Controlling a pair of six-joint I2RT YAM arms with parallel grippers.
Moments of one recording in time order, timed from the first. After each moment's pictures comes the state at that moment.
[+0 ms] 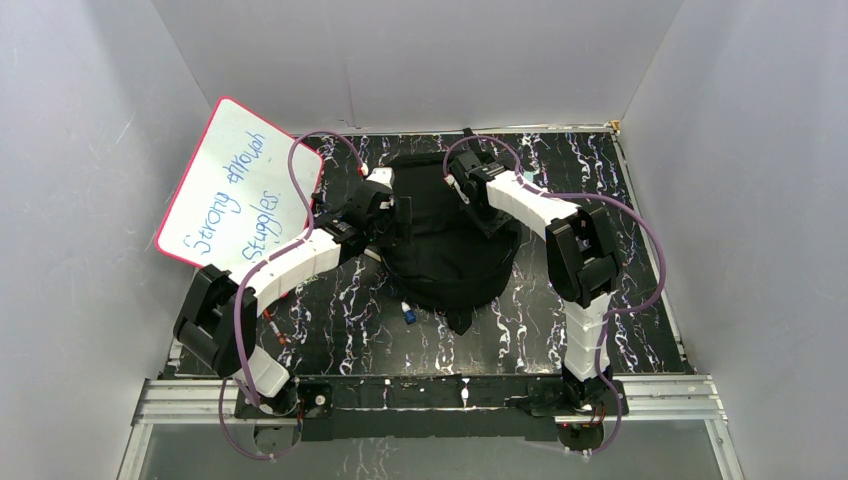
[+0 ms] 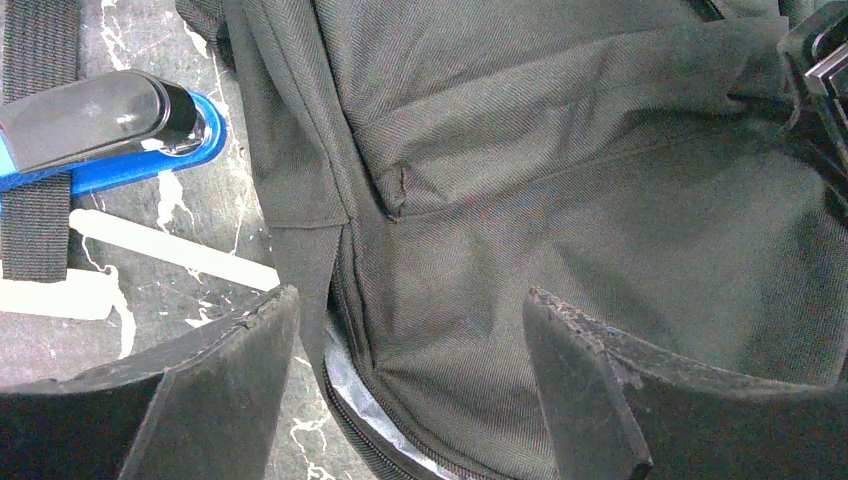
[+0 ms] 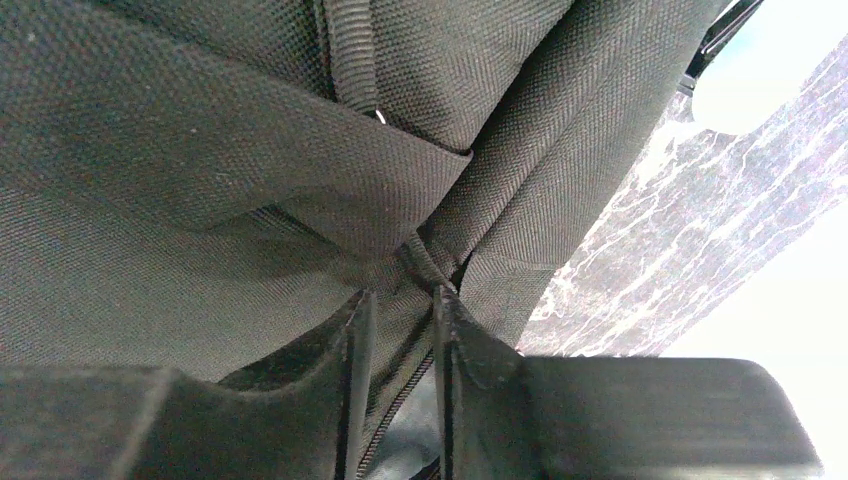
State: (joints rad) left arm -0.62 1.53 1.06 -0.29 -0.18 -0.45; right arm 0.55 2.01 1.61 -0.95 0.33 -0.16
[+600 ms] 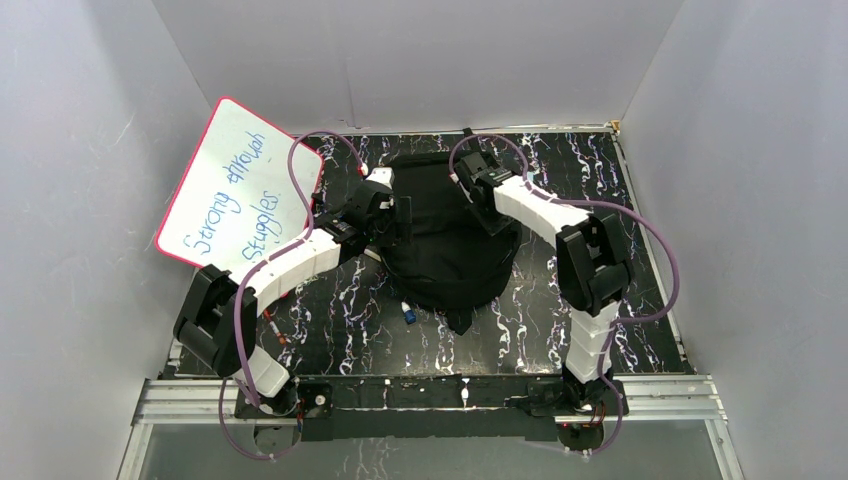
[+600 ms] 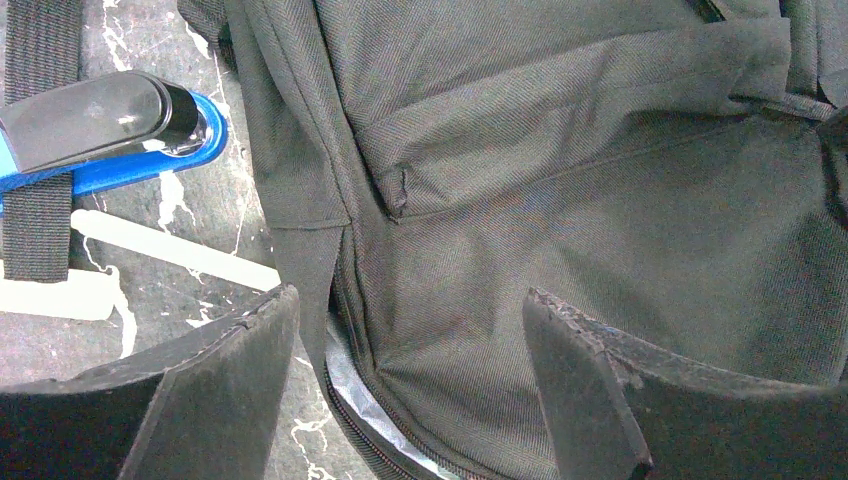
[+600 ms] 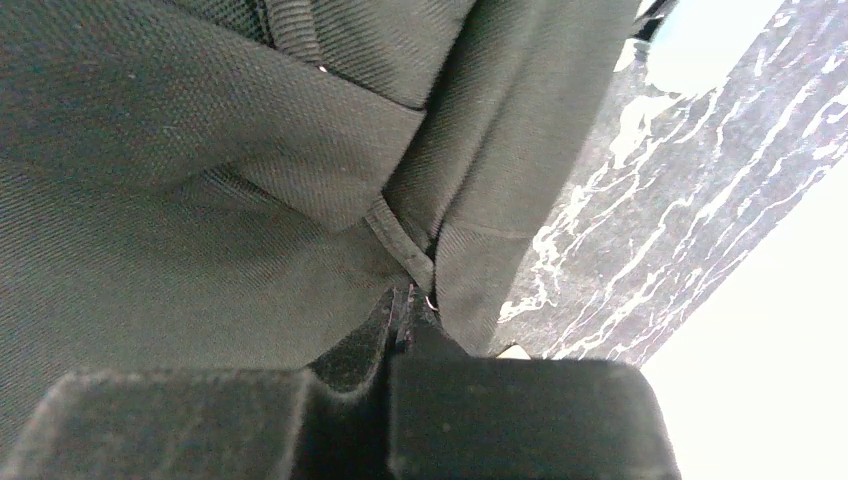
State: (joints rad) left arm -0.62 1.53 1.06 -0.28 -0.18 -0.45; right arm 0.55 1.95 1.52 -0.88 0.37 -0.13
